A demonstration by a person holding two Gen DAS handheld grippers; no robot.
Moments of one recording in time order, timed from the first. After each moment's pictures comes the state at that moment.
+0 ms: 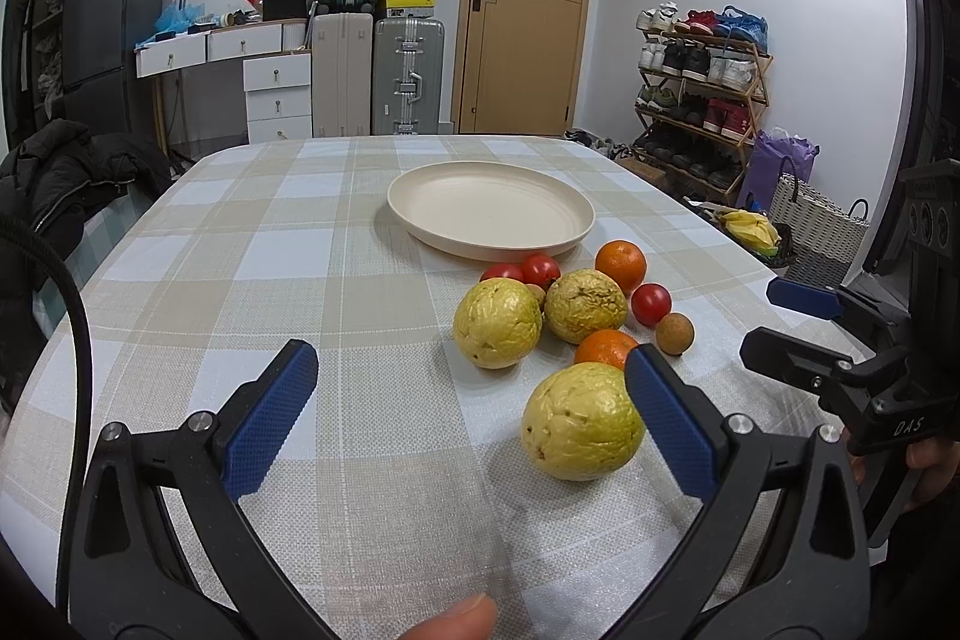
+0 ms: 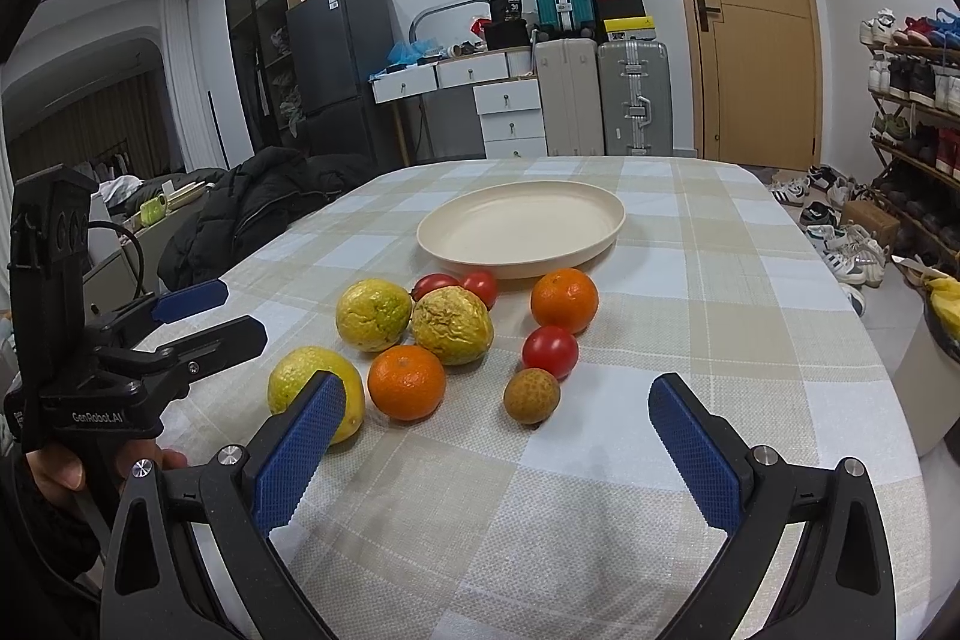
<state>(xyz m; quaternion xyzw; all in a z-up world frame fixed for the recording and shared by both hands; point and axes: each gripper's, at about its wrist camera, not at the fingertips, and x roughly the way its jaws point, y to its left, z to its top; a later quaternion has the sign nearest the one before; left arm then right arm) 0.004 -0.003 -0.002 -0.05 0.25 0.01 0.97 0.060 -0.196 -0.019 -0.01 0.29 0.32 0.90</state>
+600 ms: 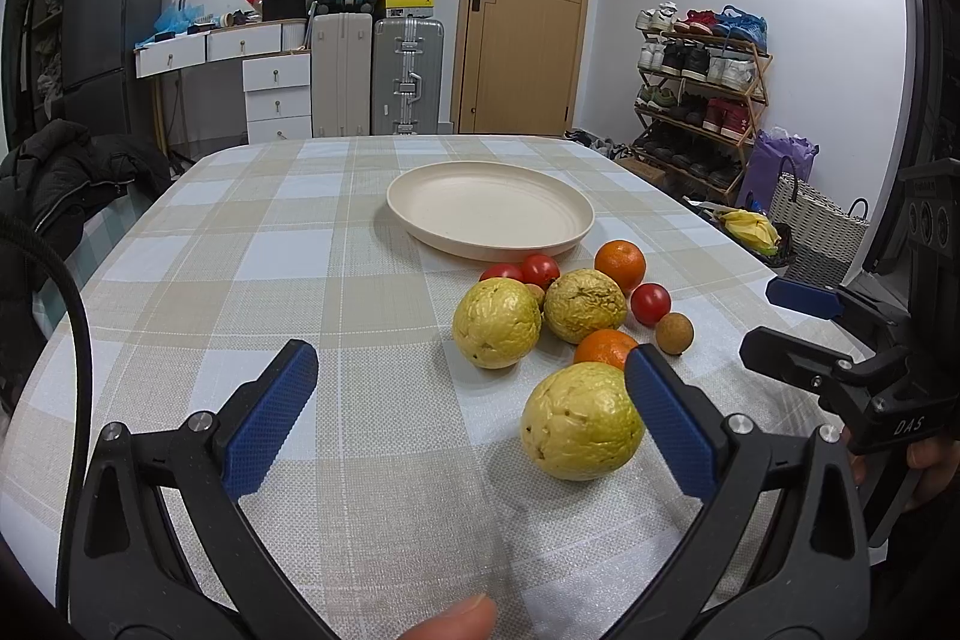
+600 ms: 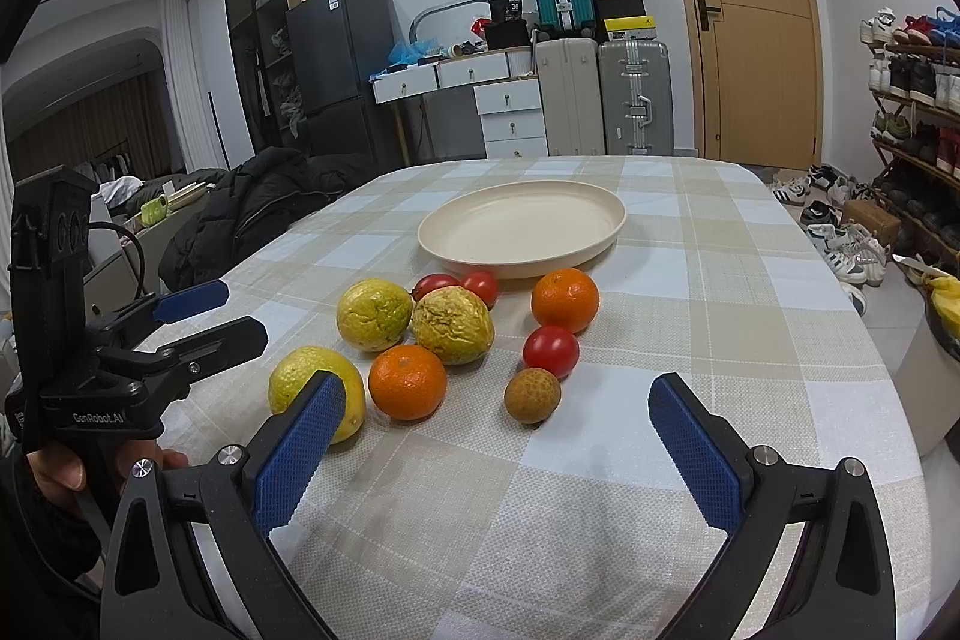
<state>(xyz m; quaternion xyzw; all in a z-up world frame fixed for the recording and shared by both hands) 0.003 -0.003 -0.001 -0.05 0.25 0.01 0.97 0.059 -0.196 -0.019 -0.01 0.29 0.32 0.90</state>
